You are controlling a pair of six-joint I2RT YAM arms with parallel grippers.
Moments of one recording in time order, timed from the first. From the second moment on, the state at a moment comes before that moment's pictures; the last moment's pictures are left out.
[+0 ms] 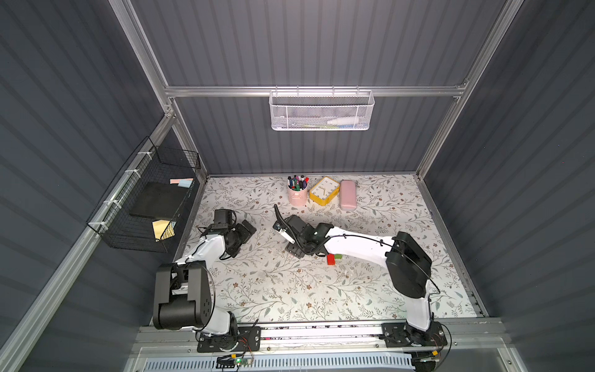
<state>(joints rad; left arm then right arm) 0.05 1.48 0.81 -0.35 0.25 -0.79 1.04 1.95 1.50 -0.51 0.29 -0.18</state>
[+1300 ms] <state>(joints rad) -0.29 1.52 0.59 0.28 0.42 -1.36 0.70 1.79 0.88 0.50 -0.57 1.31</state>
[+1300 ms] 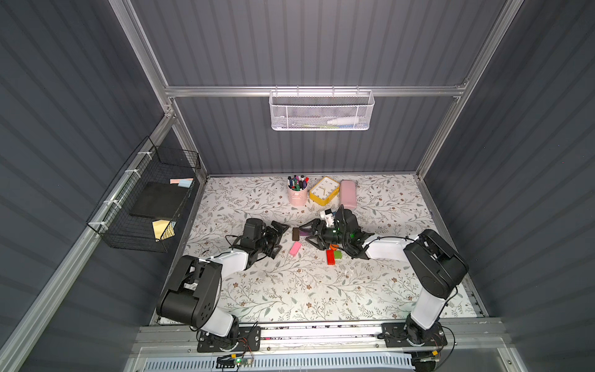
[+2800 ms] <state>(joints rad) -0.33 1.63 0.54 0.51 0.44 -1.59 0.71 2.05 0.98 0.55 -0.62 1.35</state>
